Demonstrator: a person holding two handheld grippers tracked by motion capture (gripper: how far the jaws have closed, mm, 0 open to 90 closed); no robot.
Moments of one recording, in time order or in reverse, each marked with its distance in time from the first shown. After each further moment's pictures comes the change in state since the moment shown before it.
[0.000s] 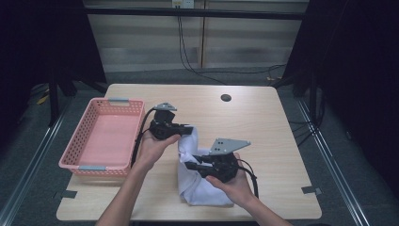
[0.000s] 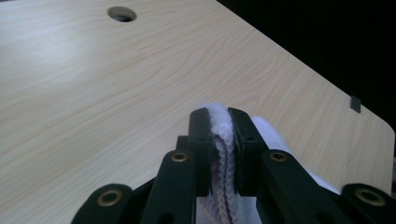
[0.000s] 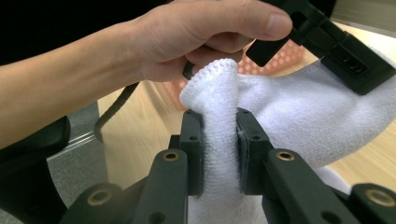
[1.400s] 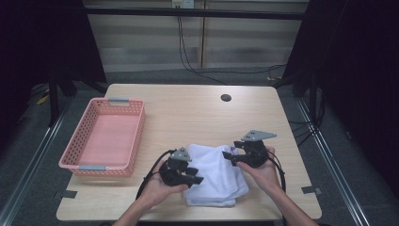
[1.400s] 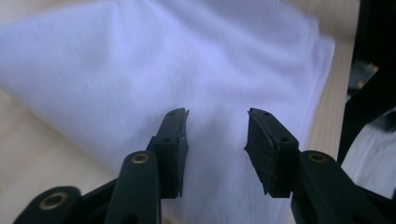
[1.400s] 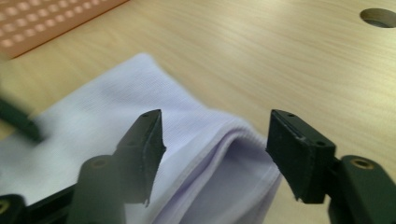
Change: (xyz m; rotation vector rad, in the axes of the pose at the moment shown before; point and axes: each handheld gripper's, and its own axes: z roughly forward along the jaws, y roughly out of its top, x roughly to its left) left arm -0.067 -0.104 0.013 0.230 -0.101 0.175; right arm -0.100 -0.053 -0.034 0.159 -0.361 0.124
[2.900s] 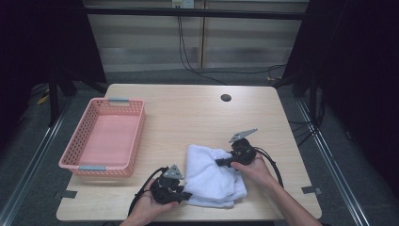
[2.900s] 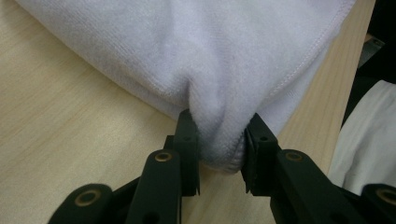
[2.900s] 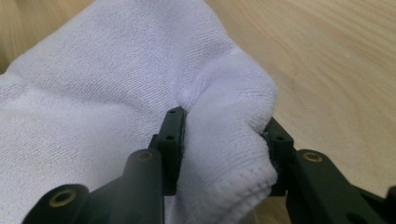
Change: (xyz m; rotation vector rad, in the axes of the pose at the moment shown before) left arm -0.009 -0.040 -0.004 0.061 0.021 -0.040; right arm -0.019 -0.016 0.055 0.239 0.275 -0.008
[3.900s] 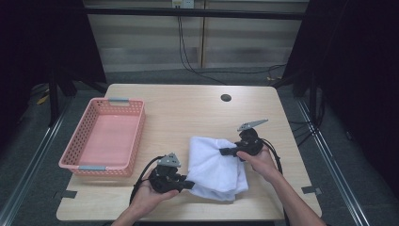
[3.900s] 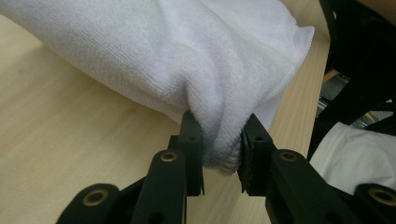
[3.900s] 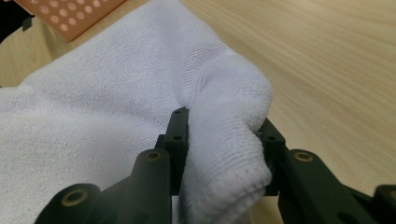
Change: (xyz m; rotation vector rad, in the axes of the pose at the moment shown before) left arm 0.008 0.027 -0.026 -0.154 -0.071 -0.015; right arm -0.014 0.019 -0.031 -0.098 0.037 0.055
